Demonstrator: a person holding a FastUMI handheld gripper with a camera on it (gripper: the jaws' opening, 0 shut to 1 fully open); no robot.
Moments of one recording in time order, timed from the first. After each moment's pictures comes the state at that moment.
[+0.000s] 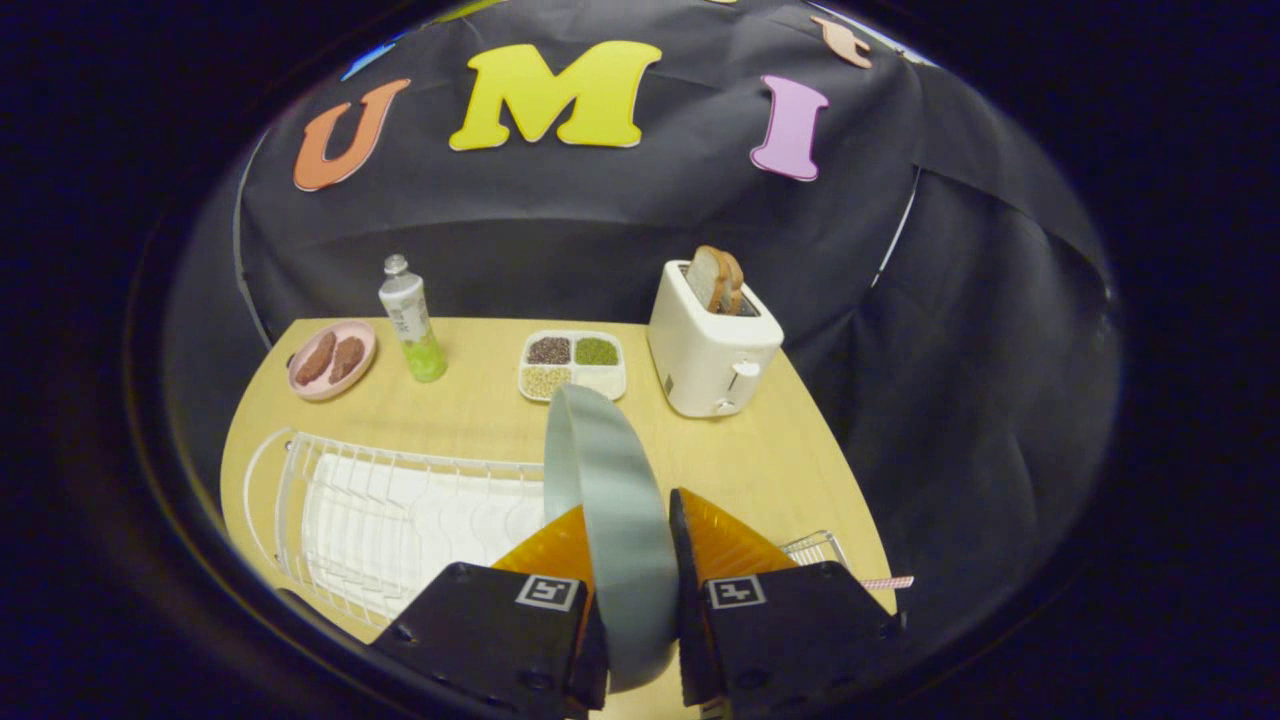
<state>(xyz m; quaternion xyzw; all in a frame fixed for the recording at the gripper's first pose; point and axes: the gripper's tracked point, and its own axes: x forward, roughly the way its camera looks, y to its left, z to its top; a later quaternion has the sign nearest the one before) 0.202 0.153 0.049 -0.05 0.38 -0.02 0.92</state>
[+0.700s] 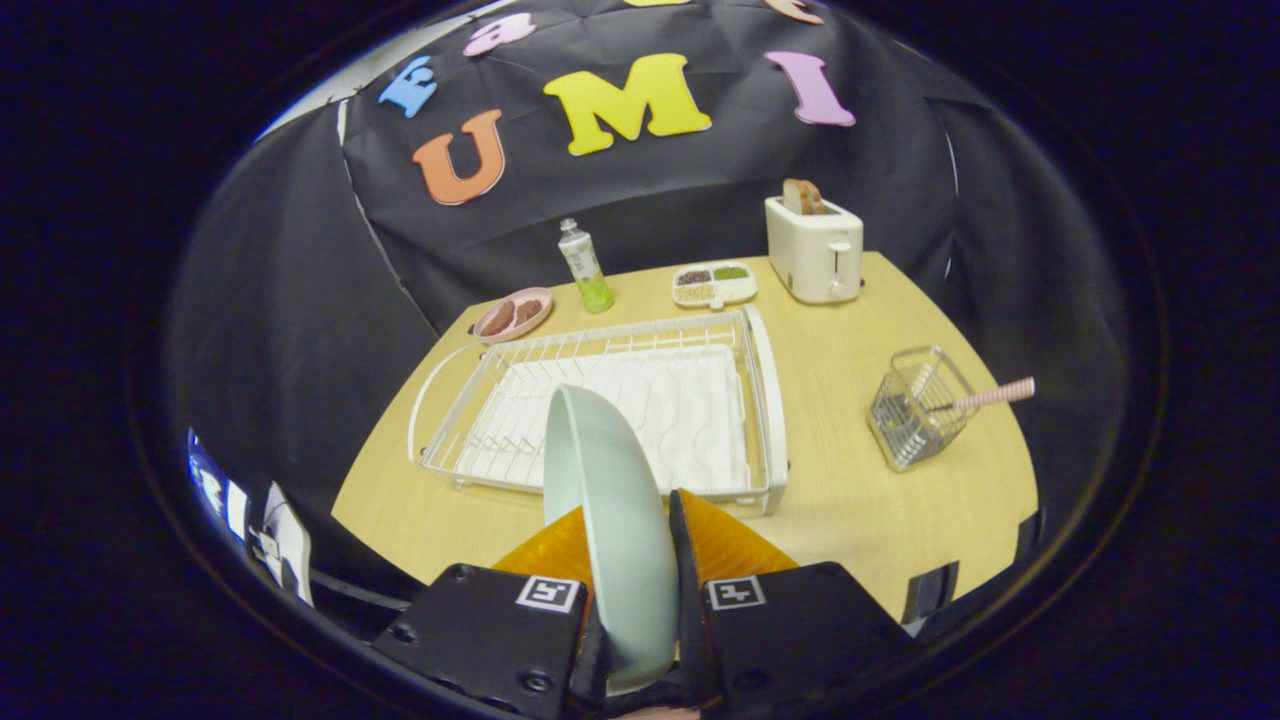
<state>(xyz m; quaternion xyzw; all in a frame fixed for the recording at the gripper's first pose) -0.003 0.177 -0.039 0.09 0.41 0.18 0.89</state>
